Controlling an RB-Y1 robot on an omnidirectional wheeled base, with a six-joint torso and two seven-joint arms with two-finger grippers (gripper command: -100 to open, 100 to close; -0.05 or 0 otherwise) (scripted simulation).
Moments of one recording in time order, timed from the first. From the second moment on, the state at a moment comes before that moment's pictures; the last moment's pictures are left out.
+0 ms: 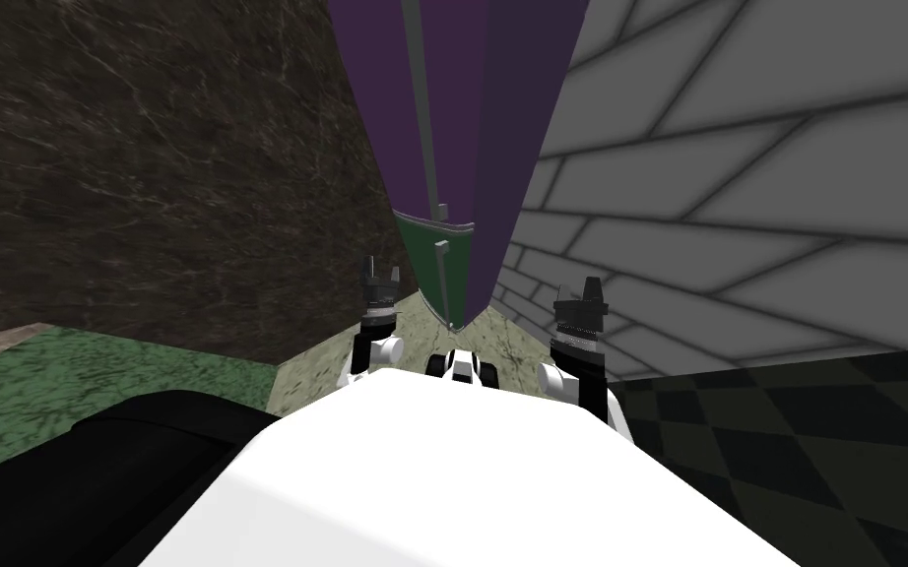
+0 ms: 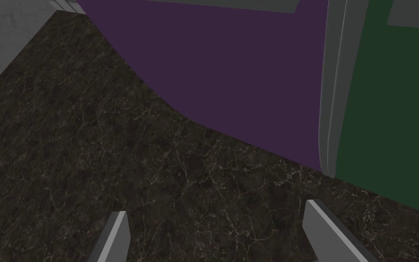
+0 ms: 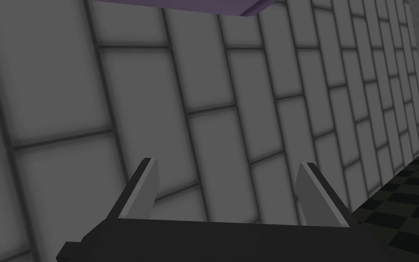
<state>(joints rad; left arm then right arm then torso) 0.47 0.05 0.00 -2.28 0.11 -0.45 0.09 0.50 0.02 -0.04 -2.23 0.09 -0.47 -0.04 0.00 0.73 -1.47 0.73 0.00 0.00</state>
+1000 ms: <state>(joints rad) 0.55 0.16 0.10 -2.34 0.28 -0.26 0.20 0.50 0.02 -0.04 -2.23 0.09 -0.47 -0.04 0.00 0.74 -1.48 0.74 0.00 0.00</state>
